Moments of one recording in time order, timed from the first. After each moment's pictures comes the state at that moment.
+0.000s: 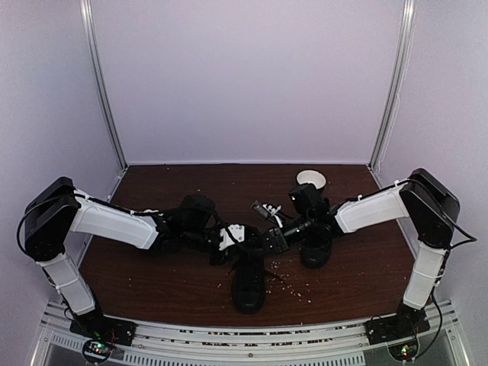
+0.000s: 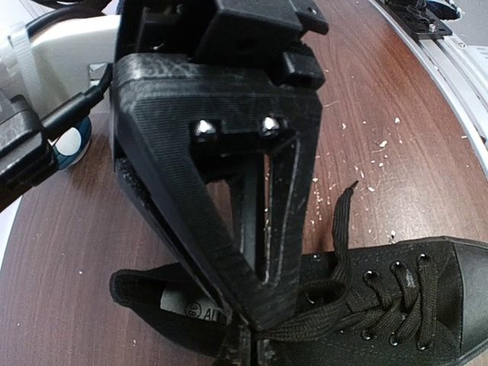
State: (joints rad) left arm -0.92 1.71 0.87 0.23 0.38 0.61; right arm 0.74 1.85 0.98 0.19 -0.91 0.27
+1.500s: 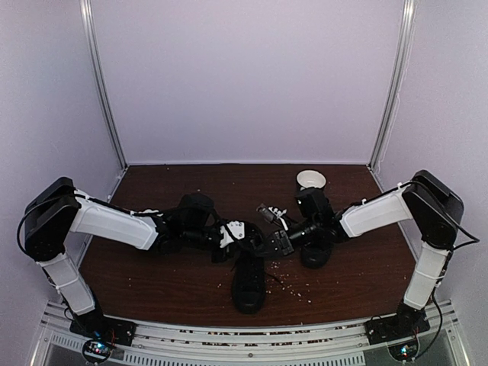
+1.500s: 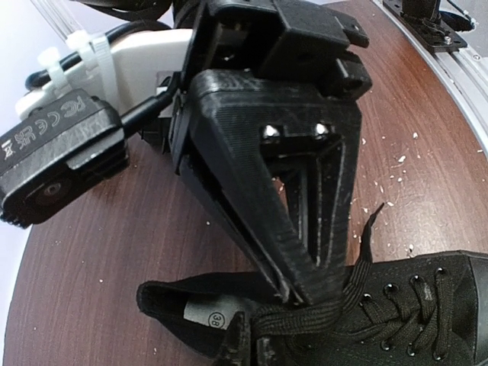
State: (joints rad) left arm -0.91 1.71 0.86 0.30 0.36 0.60; right arm 0.72 1.82 0.90 0.27 -0.94 0.35
